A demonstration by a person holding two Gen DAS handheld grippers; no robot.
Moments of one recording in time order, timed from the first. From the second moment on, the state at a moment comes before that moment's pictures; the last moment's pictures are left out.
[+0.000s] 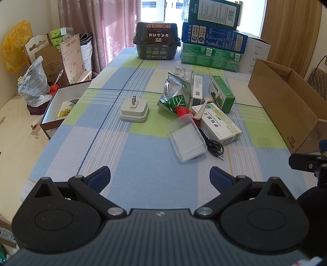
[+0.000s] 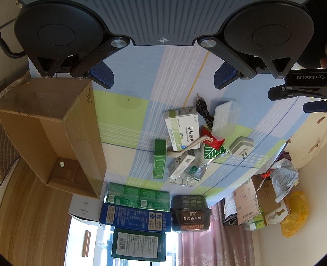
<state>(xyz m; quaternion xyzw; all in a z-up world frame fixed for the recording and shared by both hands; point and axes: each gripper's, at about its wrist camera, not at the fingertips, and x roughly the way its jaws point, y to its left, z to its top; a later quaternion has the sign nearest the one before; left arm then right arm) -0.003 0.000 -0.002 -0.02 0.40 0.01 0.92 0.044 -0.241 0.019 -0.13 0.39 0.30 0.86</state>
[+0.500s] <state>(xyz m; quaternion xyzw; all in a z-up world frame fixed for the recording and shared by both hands) 0.009 0.003 0.000 -0.04 0.42 0.00 0.91 0.065 -0.241 0.027 -0.13 0.39 0.32 0.85</state>
